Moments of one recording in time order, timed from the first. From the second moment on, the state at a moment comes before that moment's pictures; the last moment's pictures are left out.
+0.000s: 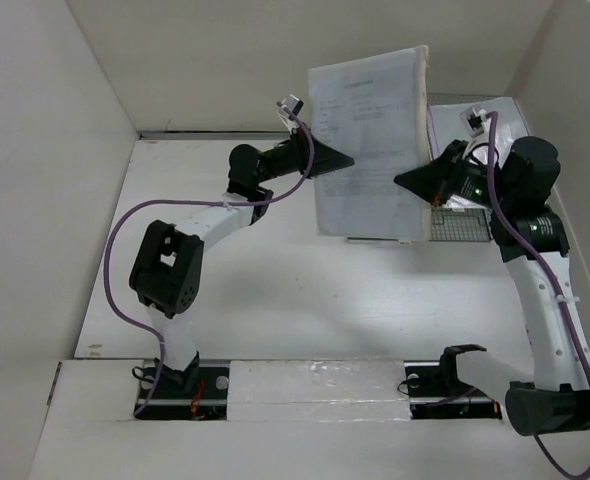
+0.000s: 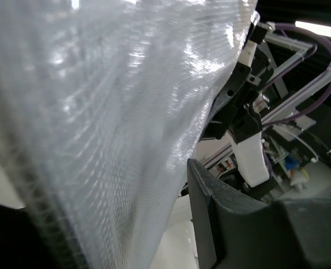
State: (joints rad) left arm -0.50 1.84 1.33 1.13 0.89 -1.48; right arm 0.08 1.07 1.33 -0.37 -0.86 0.33
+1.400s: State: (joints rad) left arm -0.87 2.40 2.37 0.55 0.57 -1.04; right arm -0.37 1.58 1.99 -0.85 -0.47 0.03
